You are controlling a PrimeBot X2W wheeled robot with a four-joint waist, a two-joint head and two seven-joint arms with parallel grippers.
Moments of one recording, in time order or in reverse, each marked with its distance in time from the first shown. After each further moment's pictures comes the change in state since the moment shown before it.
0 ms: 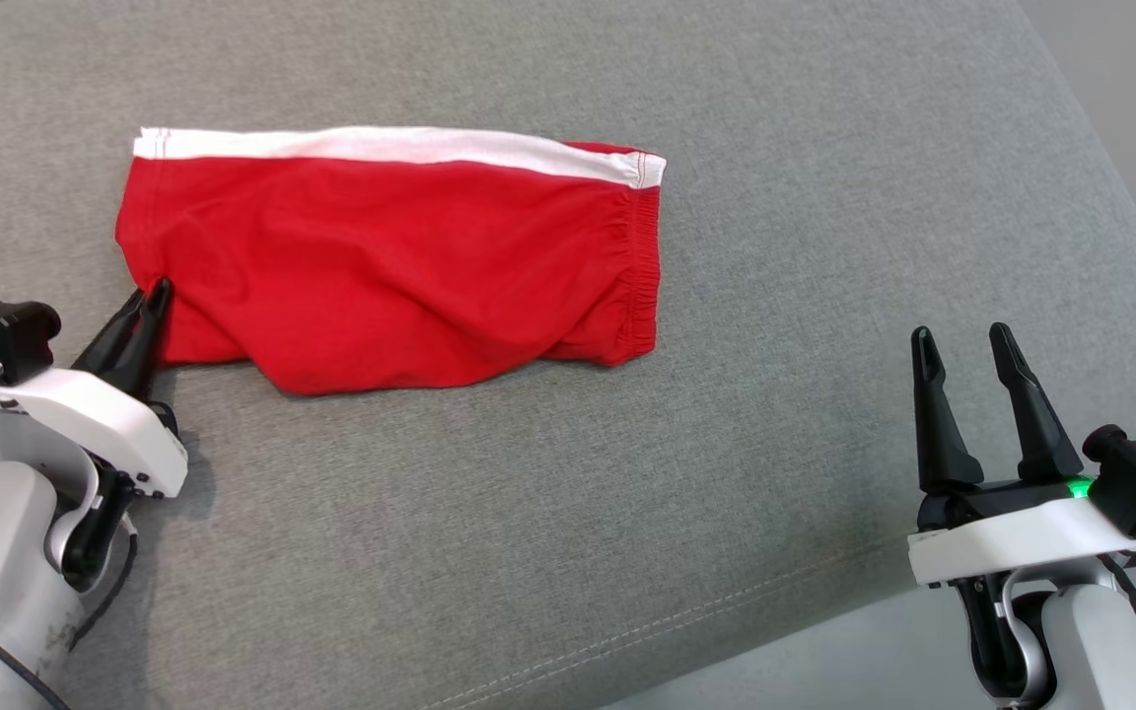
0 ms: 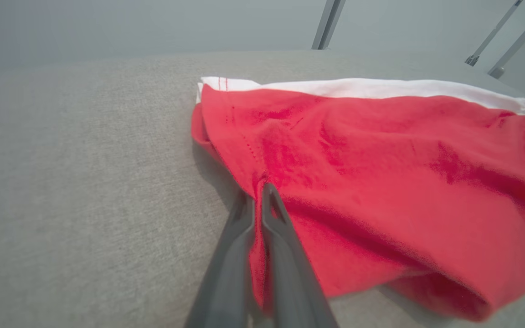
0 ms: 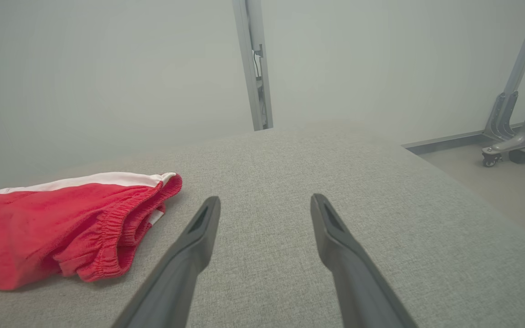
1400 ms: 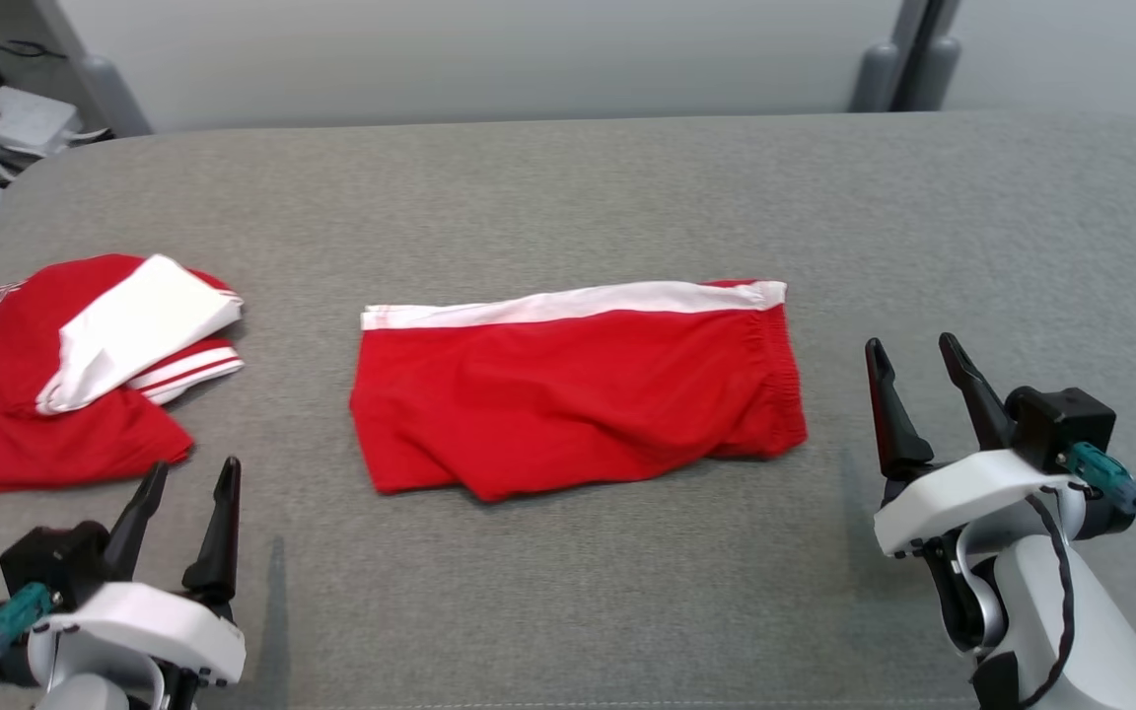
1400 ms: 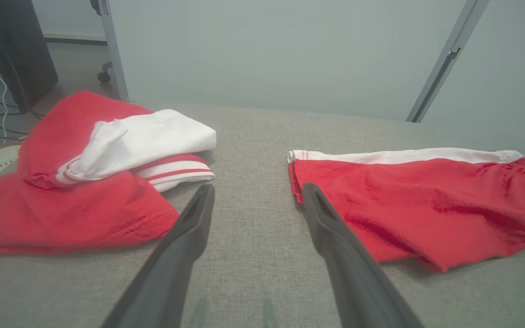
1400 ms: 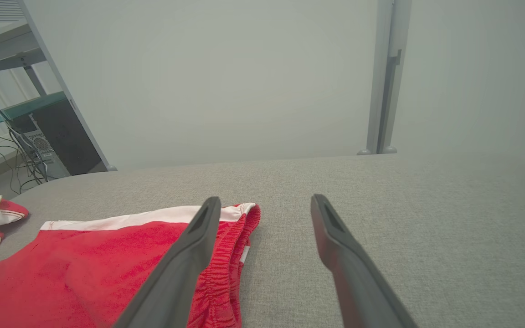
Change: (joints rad) left arm 0.444 -0.197 0.385 -0.214 0.258 0.012 -0.071; right arm -0.188 -0.008 0.037 0.386 -0.065 0.000 0.000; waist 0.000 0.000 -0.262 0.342
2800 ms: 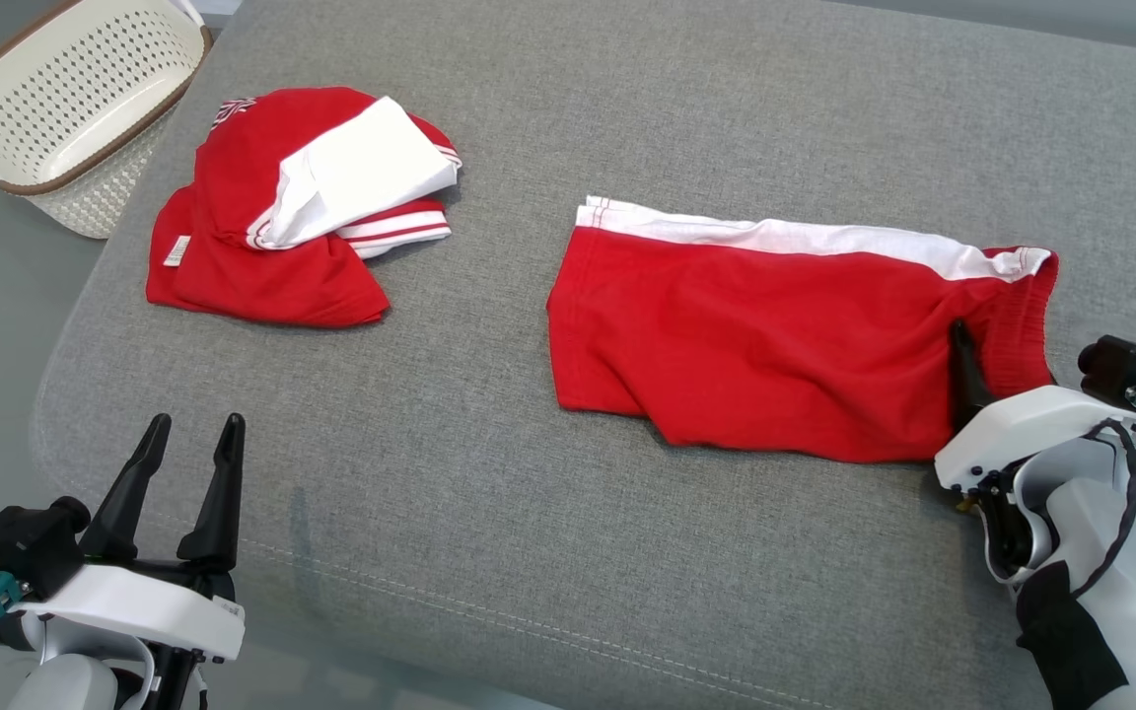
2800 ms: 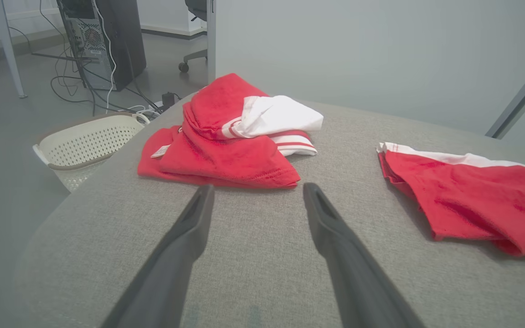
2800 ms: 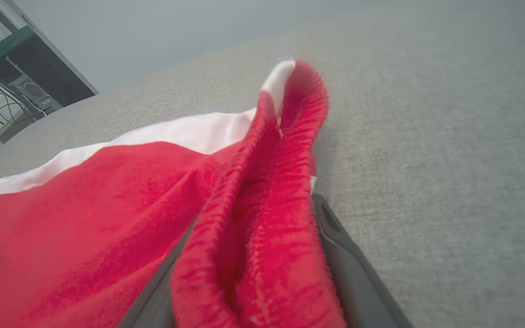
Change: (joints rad) left arm 0.037 0.041 -0.025 -0.192 -0.094 -0.012 0.000; right arm -0.267 -0.064 0.027 0.516 0.254 -0.010 -0.029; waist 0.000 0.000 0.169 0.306
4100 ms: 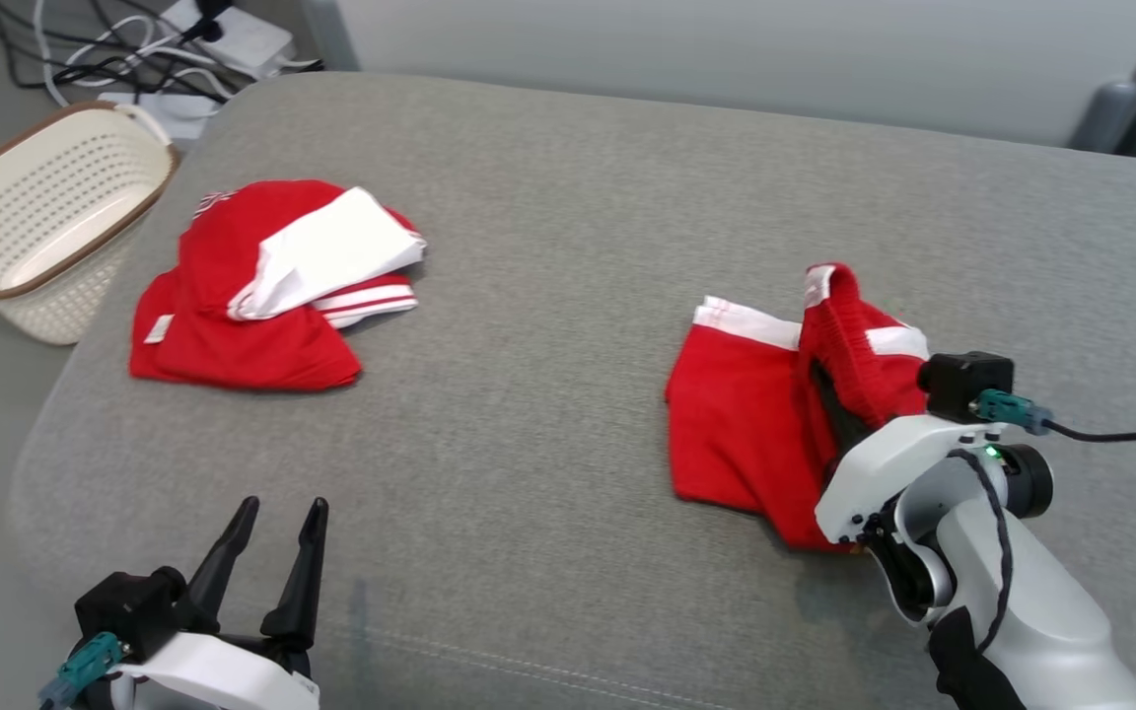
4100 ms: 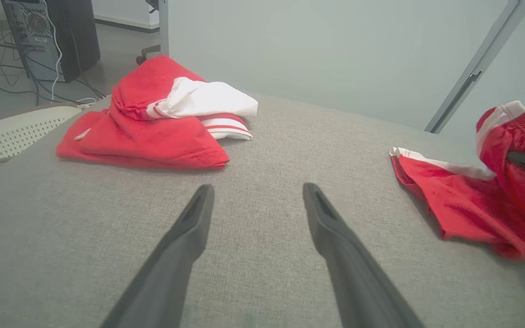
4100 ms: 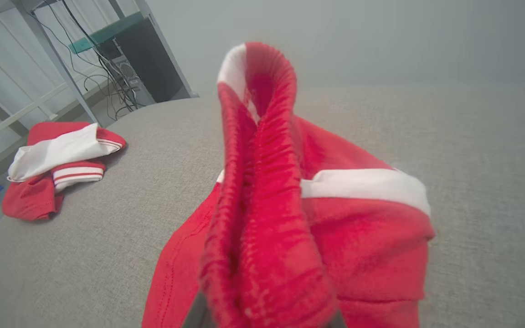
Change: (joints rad) left arm 0.085 -0.081 -0.057 0.033 0.038 0.000 0.000; right arm 0.093 0.054 0.191 -0.249 -0.035 0.007 0.146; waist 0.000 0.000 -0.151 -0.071
